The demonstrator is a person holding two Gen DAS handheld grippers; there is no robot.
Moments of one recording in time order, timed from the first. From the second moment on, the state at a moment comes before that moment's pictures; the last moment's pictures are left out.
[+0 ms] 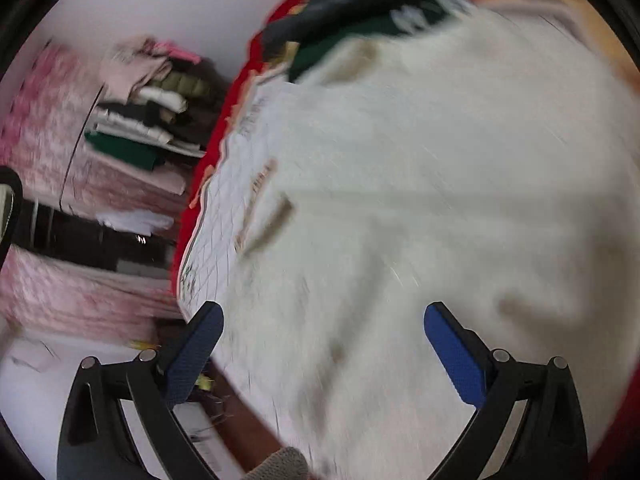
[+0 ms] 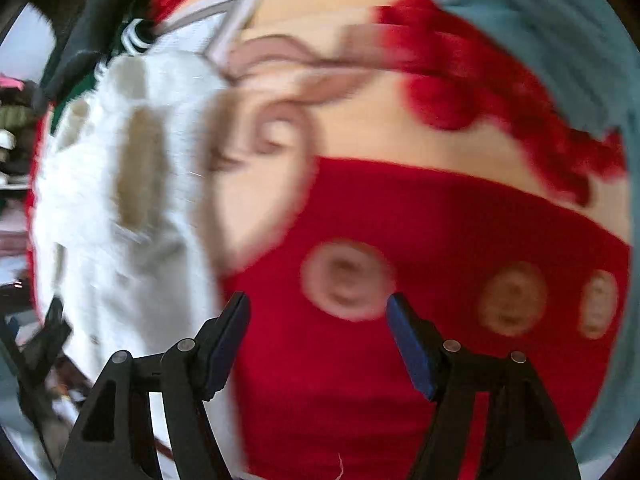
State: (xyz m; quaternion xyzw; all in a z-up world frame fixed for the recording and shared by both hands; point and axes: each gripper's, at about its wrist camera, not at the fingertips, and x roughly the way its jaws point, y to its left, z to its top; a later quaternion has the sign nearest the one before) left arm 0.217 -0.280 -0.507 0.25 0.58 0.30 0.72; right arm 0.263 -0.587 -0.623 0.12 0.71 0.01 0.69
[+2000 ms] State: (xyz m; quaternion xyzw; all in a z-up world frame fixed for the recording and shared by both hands) left arm 0.173 -0.097 -0.450 -0.09 0.65 0.08 0.75; right arm 0.402 -0.285 -0.531 0.17 0.68 0.12 0.70
